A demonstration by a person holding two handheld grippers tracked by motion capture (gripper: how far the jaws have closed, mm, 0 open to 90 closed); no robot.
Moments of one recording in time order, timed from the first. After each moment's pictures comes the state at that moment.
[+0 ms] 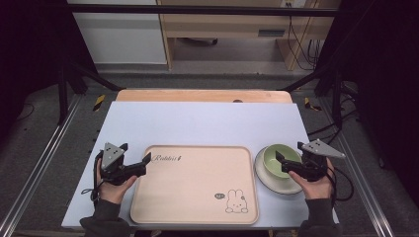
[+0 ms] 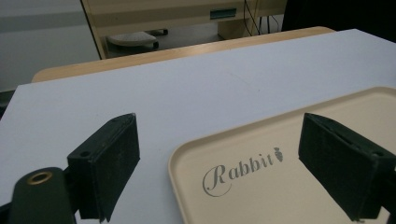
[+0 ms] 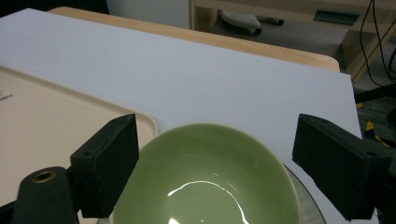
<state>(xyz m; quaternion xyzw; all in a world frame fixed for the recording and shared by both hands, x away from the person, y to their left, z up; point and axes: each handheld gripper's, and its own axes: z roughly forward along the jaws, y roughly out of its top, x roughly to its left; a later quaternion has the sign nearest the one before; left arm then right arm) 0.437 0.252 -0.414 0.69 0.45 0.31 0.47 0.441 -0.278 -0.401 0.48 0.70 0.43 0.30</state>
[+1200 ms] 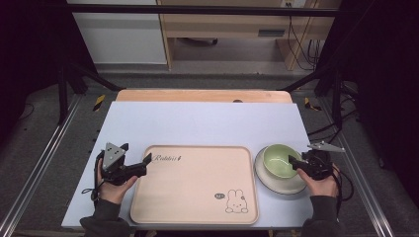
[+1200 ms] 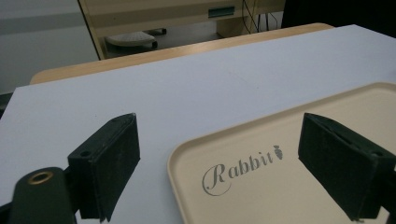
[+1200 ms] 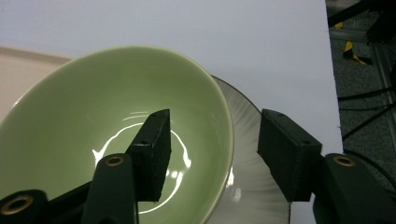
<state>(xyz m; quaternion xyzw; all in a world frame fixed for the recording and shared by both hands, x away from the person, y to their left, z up) 0.438 0.250 -0.415 0.70 0.45 0.31 0.46 0.459 -0.310 -0.430 0.58 0.70 0.33 0.24</state>
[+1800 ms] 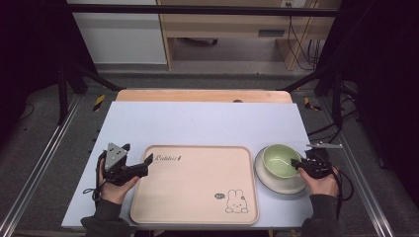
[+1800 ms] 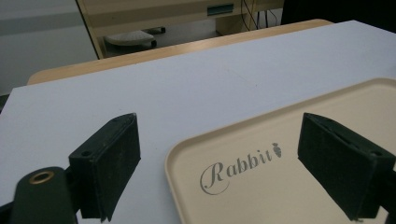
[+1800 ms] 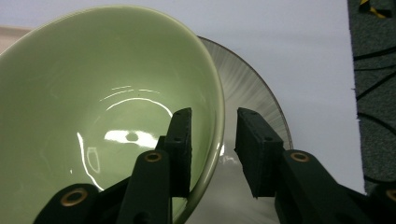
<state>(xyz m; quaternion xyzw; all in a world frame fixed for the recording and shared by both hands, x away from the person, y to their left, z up) 0.438 0.247 -0.417 0.70 0.44 0.31 0.46 0.468 -0.314 -0.437 0.62 0.70 0.29 0.18</state>
